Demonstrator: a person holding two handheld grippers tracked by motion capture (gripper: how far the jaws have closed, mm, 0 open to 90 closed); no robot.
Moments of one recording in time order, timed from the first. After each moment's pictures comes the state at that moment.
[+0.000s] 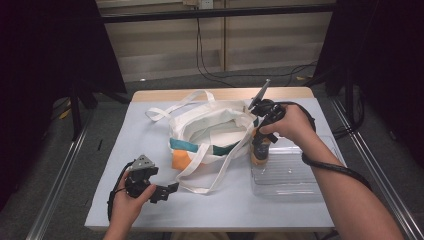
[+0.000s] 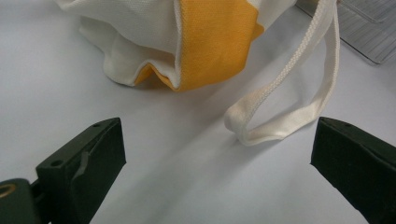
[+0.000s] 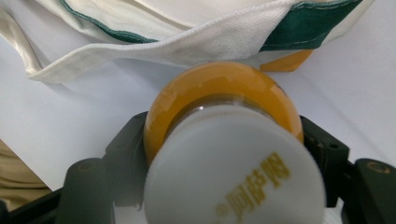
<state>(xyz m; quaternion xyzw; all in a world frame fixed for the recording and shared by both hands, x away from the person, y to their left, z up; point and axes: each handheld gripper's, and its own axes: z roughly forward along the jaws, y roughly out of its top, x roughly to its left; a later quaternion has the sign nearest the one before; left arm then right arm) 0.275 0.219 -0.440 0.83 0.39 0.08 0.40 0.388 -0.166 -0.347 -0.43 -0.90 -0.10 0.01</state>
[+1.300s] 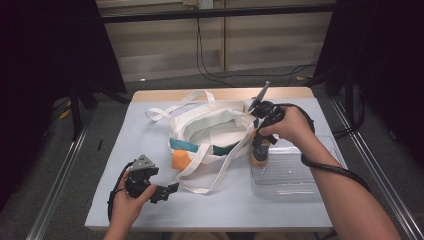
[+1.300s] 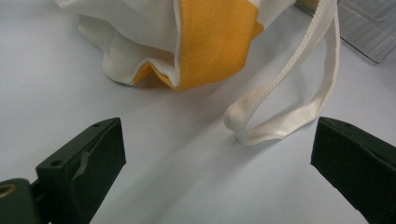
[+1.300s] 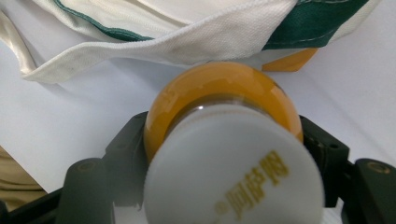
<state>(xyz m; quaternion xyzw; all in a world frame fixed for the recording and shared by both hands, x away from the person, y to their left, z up) 0.275 0.219 -0.440 0.83 0.39 0.08 0.40 0.388 -0.166 -0.354 -0.43 -0.90 -0.10 0.01</state>
